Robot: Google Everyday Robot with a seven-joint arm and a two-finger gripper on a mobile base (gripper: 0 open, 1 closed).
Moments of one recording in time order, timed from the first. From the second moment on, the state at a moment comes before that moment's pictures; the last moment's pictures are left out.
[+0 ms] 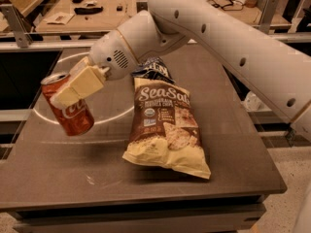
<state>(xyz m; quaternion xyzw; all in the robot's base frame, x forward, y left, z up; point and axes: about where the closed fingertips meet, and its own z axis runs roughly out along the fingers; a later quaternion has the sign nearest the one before) 0.465 0.168 0.960 -0.63 0.55 0.49 0.23</state>
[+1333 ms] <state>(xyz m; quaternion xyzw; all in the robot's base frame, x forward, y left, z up) 0.475 0.116 0.934 -0.45 0.74 0.49 0.03</state>
